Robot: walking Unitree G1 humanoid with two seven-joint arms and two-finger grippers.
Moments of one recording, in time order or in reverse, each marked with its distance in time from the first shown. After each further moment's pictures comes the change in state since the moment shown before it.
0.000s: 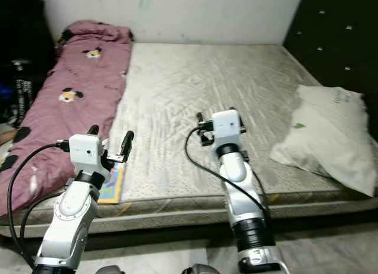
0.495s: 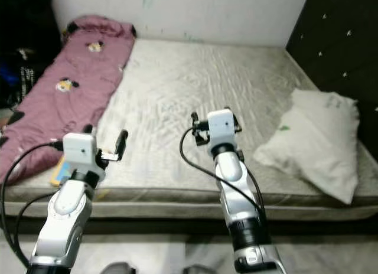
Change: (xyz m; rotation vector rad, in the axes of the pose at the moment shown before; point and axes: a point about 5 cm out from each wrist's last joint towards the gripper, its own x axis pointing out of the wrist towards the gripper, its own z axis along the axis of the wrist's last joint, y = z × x) left arm 0.000 0.004 0.002 0.004 -0.008 0.011; right arm 0.002 0.002 0.001 0.001 -0.006 0.007
